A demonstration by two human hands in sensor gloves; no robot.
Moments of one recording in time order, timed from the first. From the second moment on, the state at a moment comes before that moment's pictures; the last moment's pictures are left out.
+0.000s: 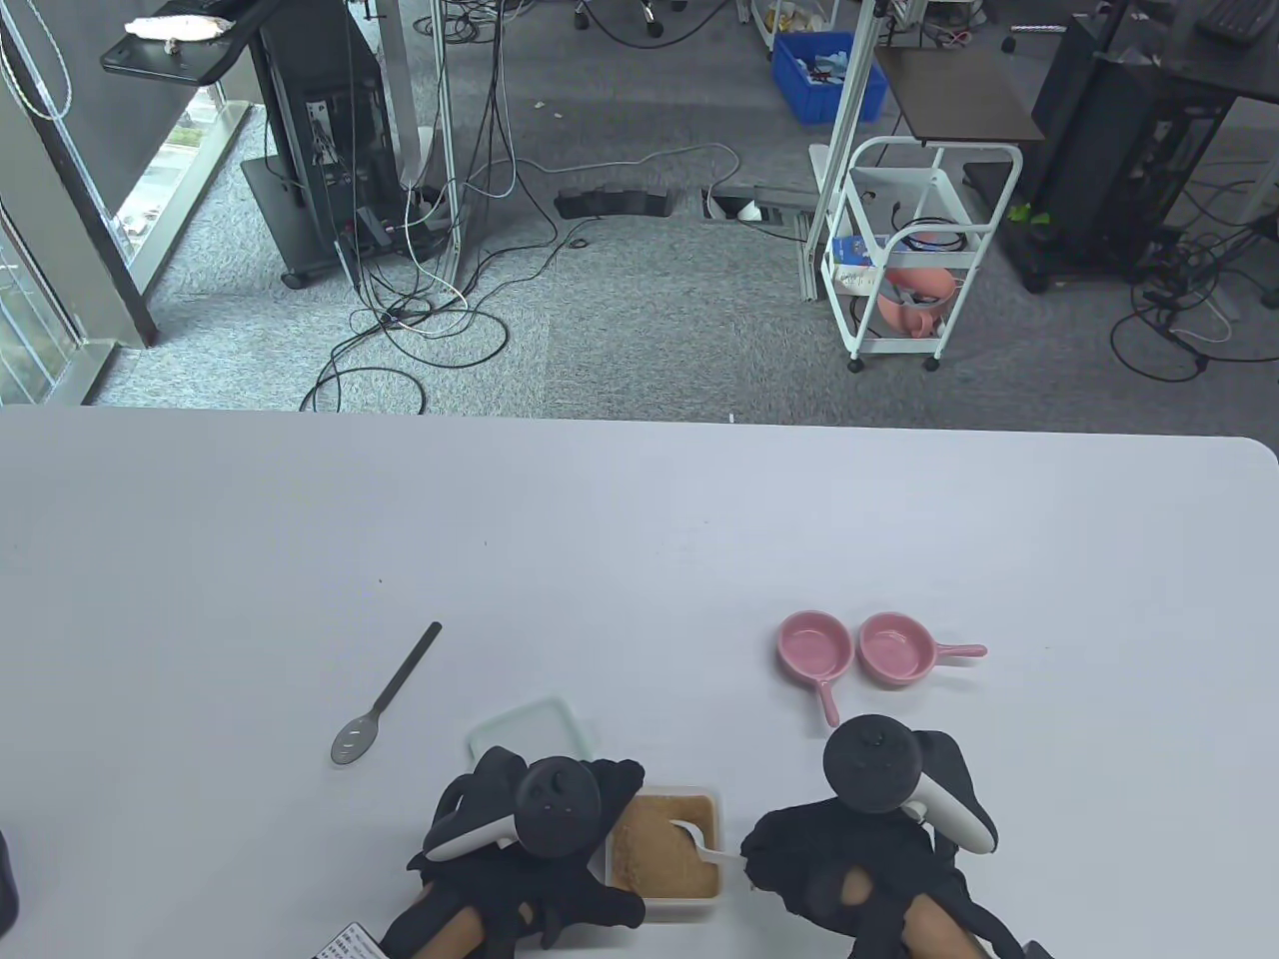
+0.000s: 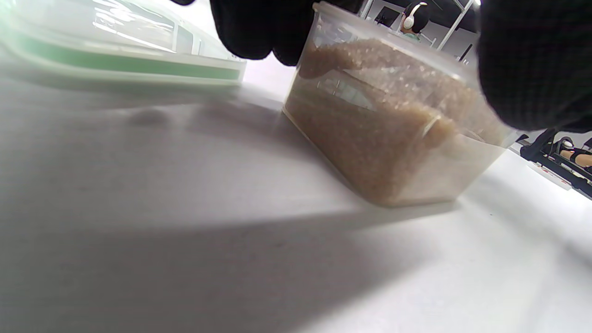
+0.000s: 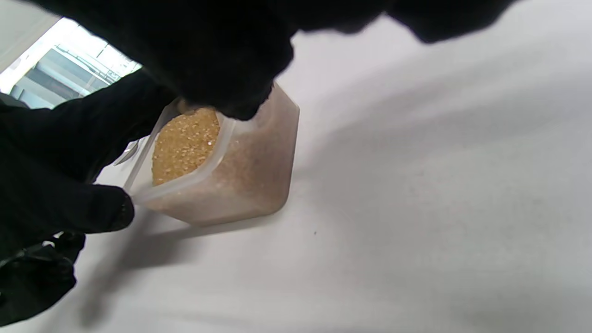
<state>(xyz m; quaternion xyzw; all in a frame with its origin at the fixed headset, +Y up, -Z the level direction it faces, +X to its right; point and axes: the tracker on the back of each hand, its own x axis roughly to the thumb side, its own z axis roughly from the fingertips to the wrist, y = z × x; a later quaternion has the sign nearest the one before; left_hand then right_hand) -0.098 -0.725 -0.256 -0.21 -0.27 0.15 0.93 0.181 -0.699 -0.268 0.13 0.31 0.89 0.32</state>
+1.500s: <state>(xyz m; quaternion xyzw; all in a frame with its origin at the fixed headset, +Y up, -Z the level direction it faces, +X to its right) -0.103 -0.724 -0.257 -0.20 -0.27 0.18 0.93 0.204 -0.744 -0.281 0.15 0.41 0.77 0.47</state>
